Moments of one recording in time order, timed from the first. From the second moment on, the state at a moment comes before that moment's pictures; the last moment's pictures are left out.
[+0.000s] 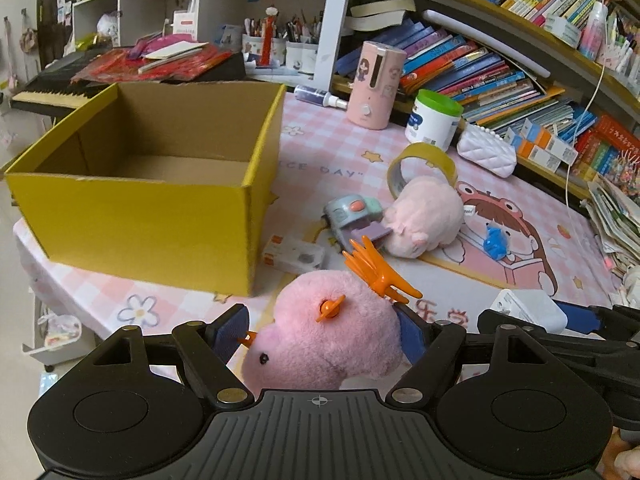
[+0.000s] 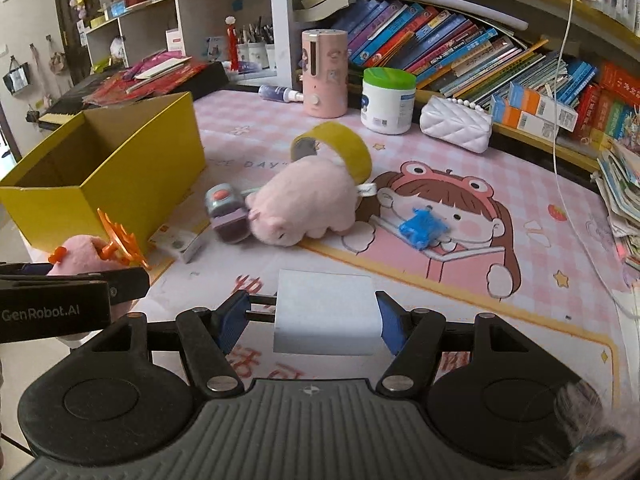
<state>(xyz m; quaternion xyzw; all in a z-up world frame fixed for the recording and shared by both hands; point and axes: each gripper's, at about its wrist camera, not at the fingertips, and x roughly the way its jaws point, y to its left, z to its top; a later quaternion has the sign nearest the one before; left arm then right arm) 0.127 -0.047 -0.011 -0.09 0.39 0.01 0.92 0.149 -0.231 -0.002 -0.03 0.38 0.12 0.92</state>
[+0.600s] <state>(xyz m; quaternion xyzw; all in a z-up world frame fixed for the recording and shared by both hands) 0.048 0.052 -0.020 -0.08 0.41 0.01 0.91 0.064 -0.128 -0.014 -0.05 0.41 0.11 0.90</state>
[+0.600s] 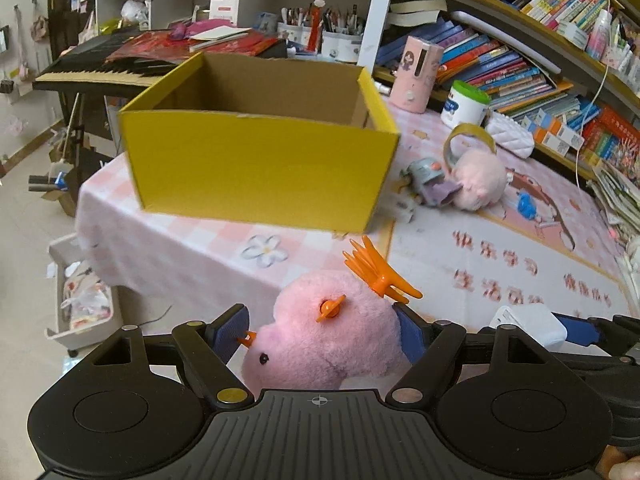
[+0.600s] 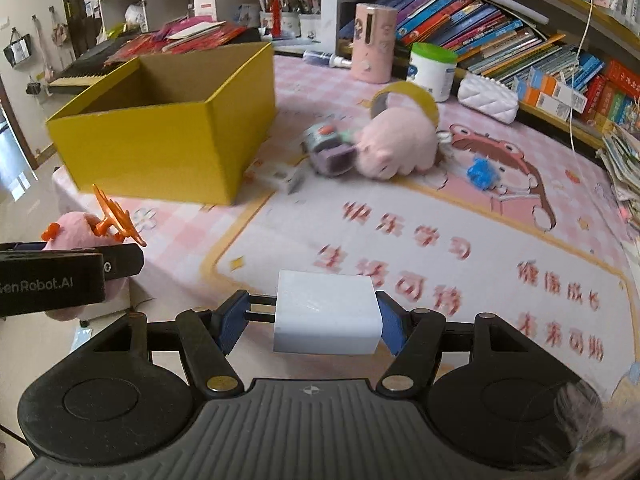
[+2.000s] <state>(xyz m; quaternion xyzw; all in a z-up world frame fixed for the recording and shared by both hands) -0.017 0.138 -0.012 -0.08 0.39 0.01 0.92 -0.007 -0.032 -0.016 -0.04 0.42 0.11 0.90</state>
